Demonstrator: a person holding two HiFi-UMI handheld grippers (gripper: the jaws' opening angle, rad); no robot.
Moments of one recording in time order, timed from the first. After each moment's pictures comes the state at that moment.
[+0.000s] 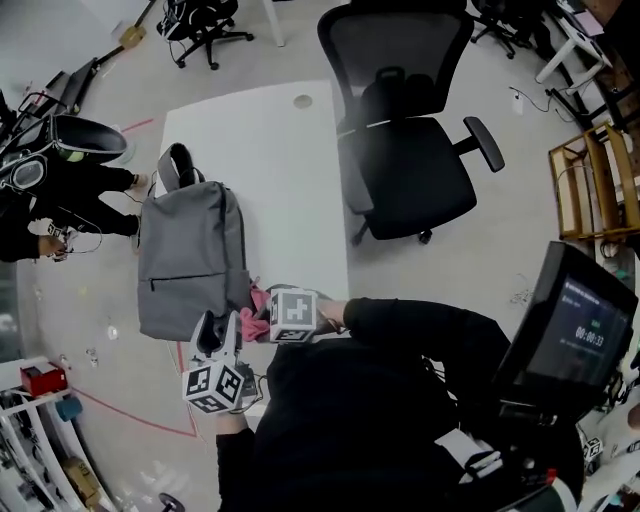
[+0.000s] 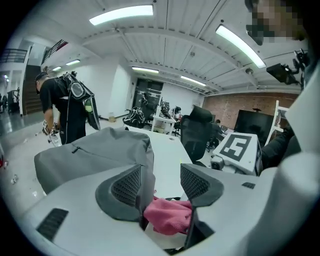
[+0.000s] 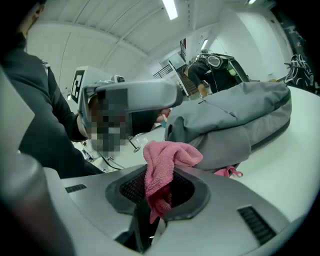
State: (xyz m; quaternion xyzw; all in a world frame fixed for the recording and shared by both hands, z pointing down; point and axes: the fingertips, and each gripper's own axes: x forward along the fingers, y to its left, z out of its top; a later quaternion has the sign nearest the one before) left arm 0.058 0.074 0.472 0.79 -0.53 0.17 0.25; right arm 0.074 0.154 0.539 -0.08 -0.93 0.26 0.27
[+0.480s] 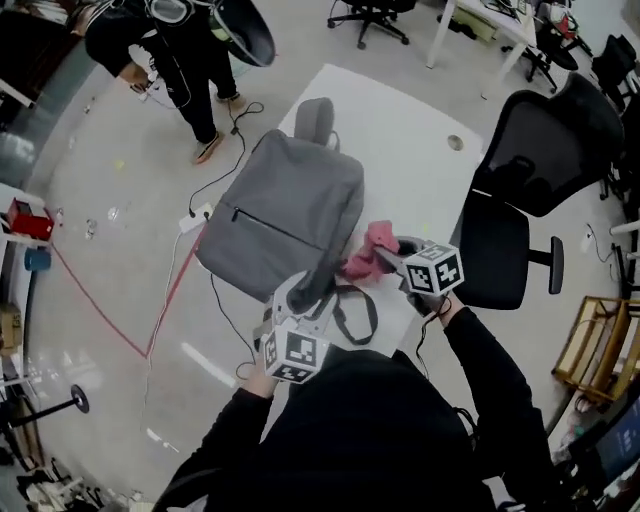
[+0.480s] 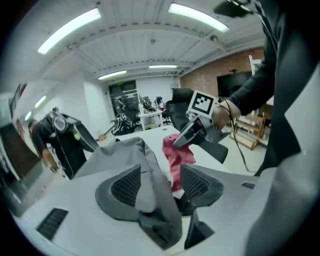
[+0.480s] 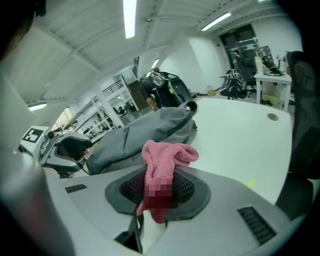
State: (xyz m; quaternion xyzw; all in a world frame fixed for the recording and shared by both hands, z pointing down) left arm 0.063 0.055 0.497 0.82 -0.46 0.32 0.07; right arm 0.165 -0.048 0.558 0.25 -0.88 0.31 0.26
